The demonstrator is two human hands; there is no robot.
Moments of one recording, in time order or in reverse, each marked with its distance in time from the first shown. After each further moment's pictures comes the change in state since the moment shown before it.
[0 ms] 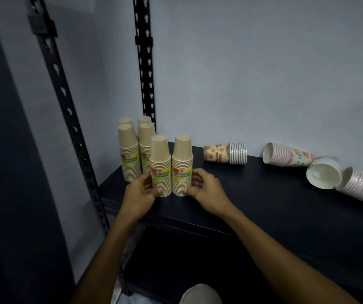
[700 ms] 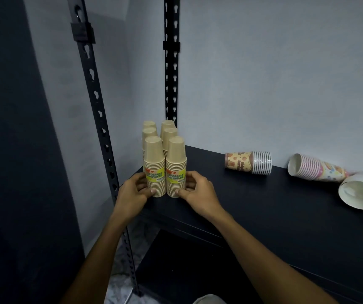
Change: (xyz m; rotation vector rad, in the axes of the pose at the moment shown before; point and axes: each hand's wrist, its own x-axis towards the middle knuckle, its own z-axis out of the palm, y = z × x) left_hand 0.006 -0.016 -0.058 0.037 0.103 -0.033; right_hand 0.029 -0.016 0.060 -0.011 -0.034 -0.014
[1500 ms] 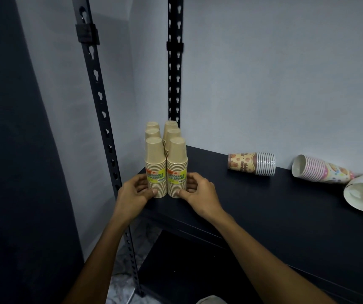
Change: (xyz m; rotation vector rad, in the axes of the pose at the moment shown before) left_hand 0.001 -0.010 -0.004 -0.040 0.044 0.050; right_hand 0.001 0.001 0.004 -0.049 0.009 -0.024
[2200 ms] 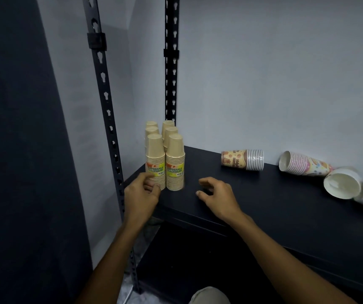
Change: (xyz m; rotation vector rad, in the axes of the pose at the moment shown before) left_hand -0.038 0.013 0.024 0.247 0.296 0.235; right_hand -0.045 0.012 -0.043 -0.284 0.075 0.003
